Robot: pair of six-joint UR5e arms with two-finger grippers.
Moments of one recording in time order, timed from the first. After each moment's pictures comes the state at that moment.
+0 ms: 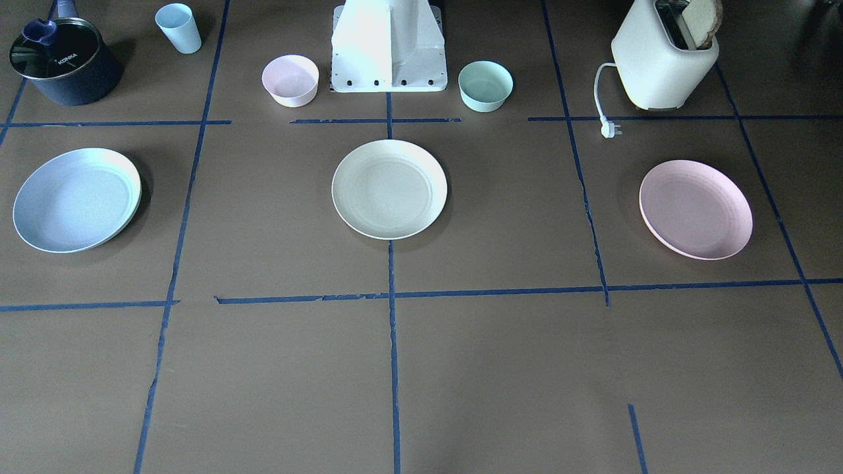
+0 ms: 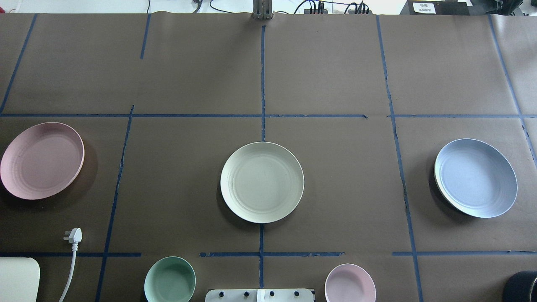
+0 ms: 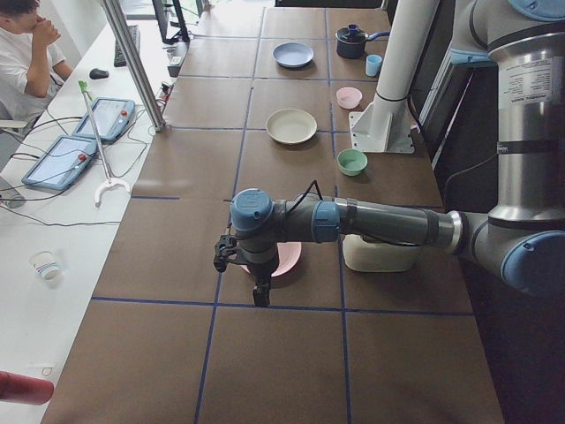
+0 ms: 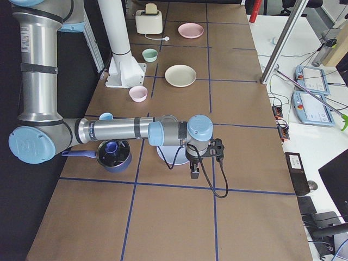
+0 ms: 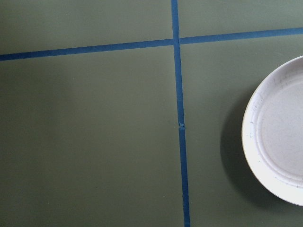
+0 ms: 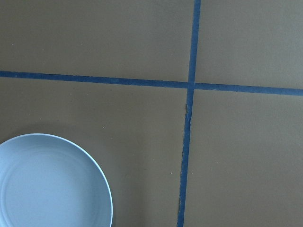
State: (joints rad) left arm -1.54 -1.45 -1.81 -1.42 -2.30 0.07; right arm 1.54 -1.63 1.73 -1.62 2.39 -0.01
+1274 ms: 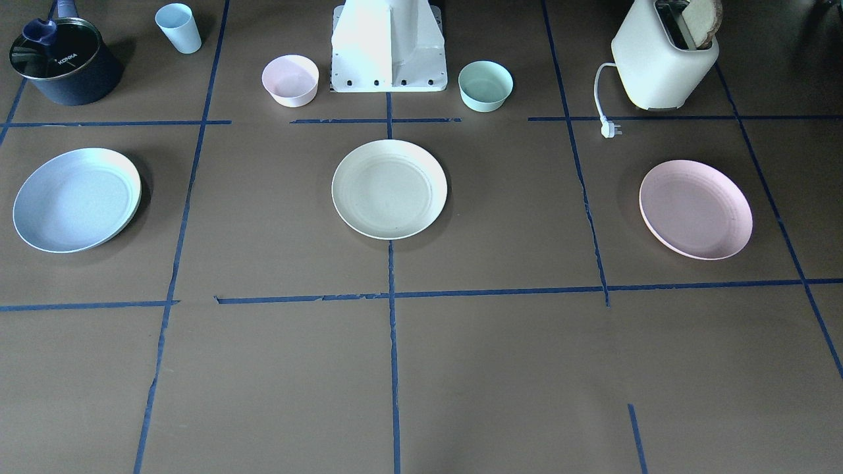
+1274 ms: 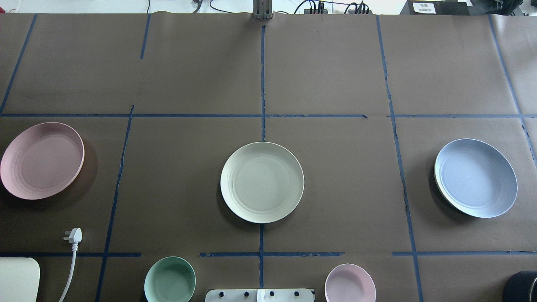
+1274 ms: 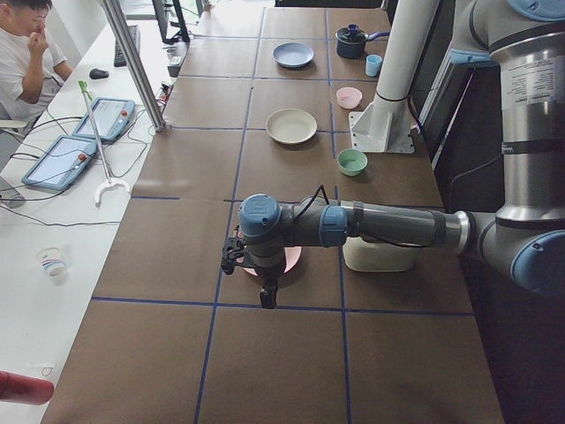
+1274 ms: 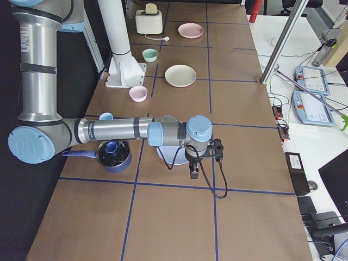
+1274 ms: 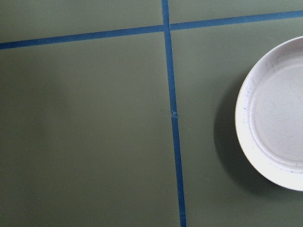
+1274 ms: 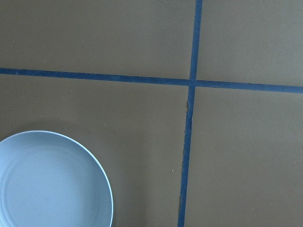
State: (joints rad) left arm -1.53 -1.42 -1.81 -1.44 -2.32 0.10; right arm 1.54 -1.64 1.73 -1.62 2.40 -0.01
